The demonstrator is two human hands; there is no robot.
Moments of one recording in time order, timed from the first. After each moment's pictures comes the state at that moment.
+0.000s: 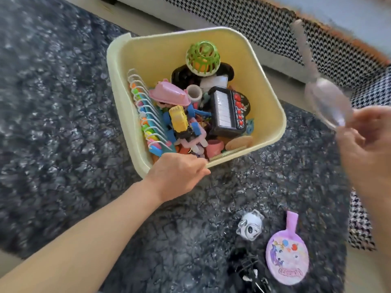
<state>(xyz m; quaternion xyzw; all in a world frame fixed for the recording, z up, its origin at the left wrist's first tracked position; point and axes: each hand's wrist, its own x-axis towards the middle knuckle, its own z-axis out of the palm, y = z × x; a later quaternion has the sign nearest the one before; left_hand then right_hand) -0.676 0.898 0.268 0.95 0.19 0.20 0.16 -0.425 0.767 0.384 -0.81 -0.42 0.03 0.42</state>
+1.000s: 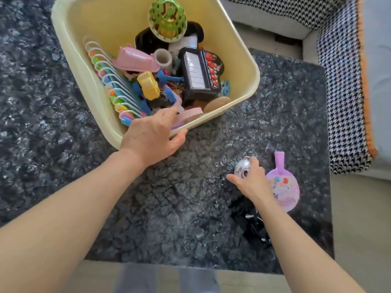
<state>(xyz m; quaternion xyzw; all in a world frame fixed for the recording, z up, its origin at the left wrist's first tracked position) -0.691 0.894 0.281 0.95 0.25 0.10 0.16 -0.555 0.680 0.235 -0.93 -0.09 0.35 0.05</state>
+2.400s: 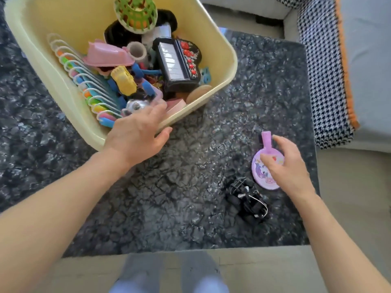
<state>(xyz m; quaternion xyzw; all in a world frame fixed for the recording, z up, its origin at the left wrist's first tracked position) -0.702 0.882 0.281 0.96 0.22 0.08 0.18 -0.538 0.616 0.291 -0.93 -0.18 0.21 0.26</state>
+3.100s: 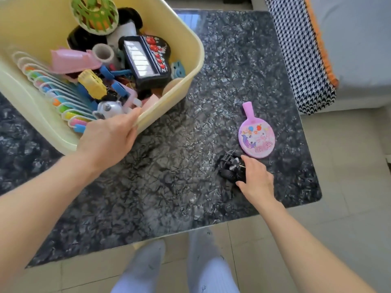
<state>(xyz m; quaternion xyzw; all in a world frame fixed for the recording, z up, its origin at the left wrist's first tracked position) -0.734 0.874 0.277 0.99 0.09 0.07 0.12 -0.624 0.557 0.217 -0.96 -0.15 0.23 -0.02</state>
